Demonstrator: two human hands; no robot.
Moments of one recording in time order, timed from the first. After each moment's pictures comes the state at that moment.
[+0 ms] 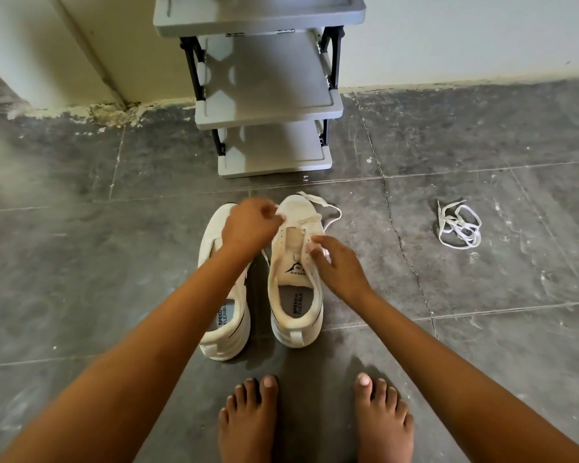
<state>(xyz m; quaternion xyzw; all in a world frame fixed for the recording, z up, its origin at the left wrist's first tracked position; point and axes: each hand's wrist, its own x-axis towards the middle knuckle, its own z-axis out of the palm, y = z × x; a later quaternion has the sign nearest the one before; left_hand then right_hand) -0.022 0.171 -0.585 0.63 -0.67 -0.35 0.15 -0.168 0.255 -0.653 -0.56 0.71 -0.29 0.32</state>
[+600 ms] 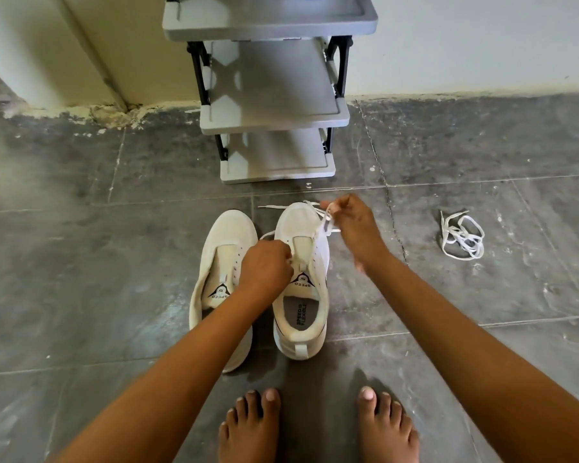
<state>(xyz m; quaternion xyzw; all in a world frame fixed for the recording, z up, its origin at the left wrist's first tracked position) -0.026 0.200 -0.614 0.58 -0.78 -0.22 0.02 -0.180 0.202 -0.603 -0.36 0.66 -0.49 0.44</state>
